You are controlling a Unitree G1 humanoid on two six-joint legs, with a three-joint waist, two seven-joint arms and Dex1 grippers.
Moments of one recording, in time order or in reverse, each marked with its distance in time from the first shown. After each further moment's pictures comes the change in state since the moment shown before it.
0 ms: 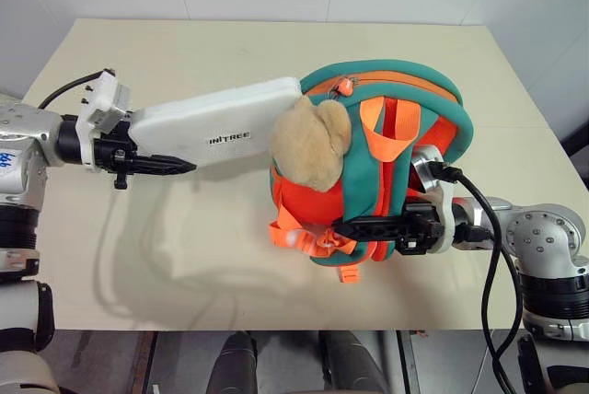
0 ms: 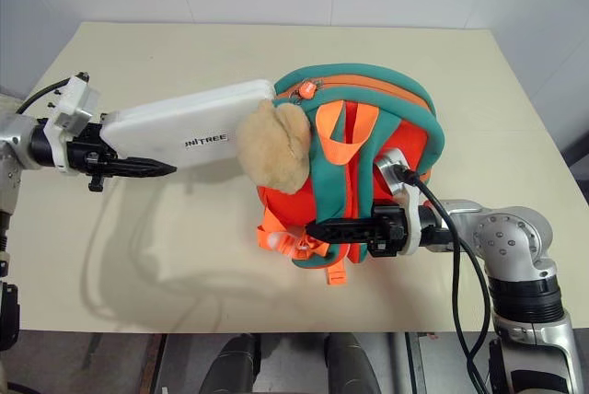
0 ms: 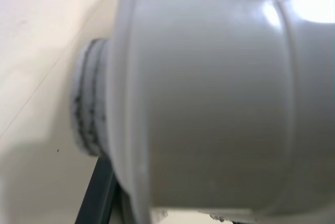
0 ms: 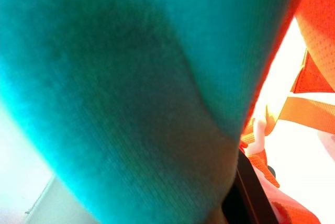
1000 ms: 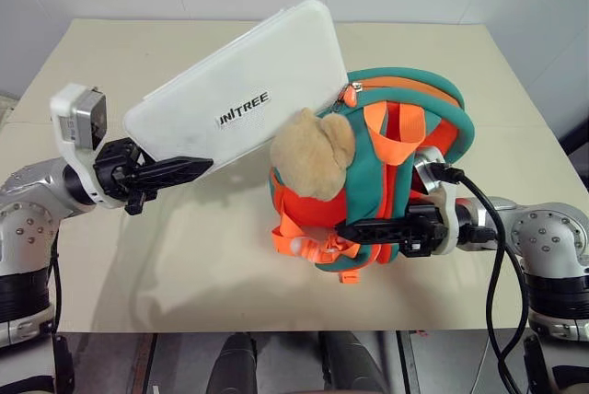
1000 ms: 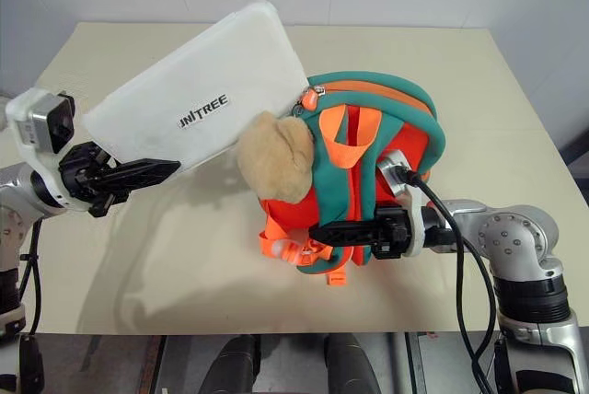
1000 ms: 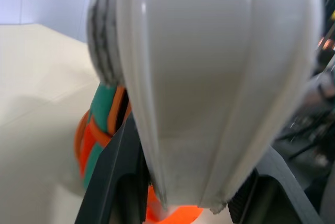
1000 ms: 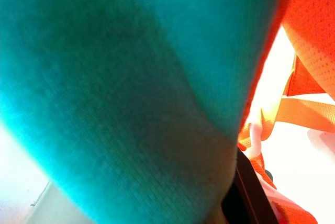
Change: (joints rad) left arm 0.354 -0.169 0.375 -0.494 -0.466 0.421 0.318; right arm -0.001 -0.024 0.000 -0.002 0.009 0.022 0.002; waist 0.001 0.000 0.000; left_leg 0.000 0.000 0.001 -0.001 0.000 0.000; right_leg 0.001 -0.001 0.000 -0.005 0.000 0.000
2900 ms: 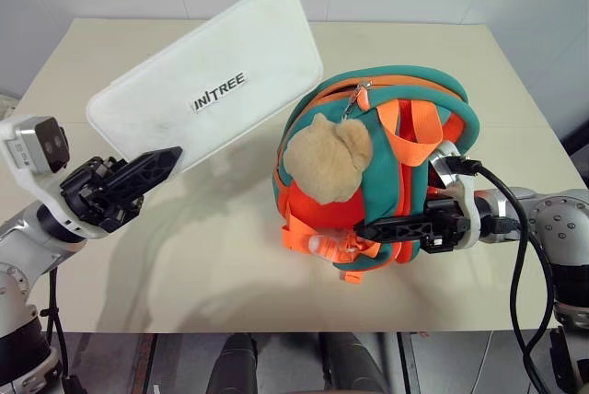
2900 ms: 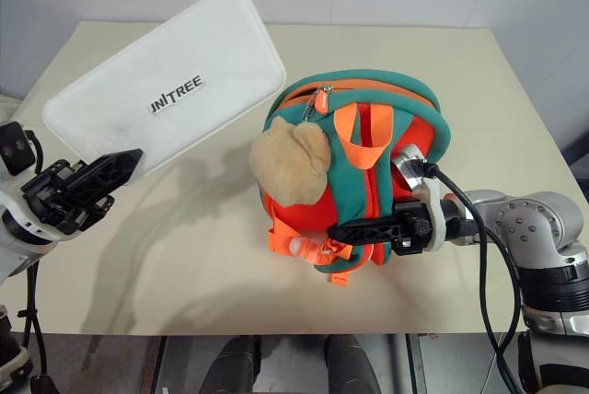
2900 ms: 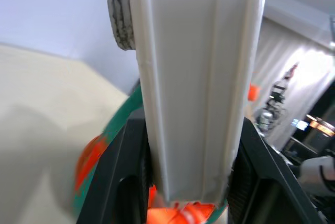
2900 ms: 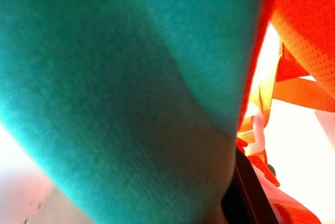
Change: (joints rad) left arm 0.240 -0.174 0.319 -0.275 -0.451 0.275 0.447; right arm -0.050 -0.128 0.044 0.072 -0.044 0.009 0.147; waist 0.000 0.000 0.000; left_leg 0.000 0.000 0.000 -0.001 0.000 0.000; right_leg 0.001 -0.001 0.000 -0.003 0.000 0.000
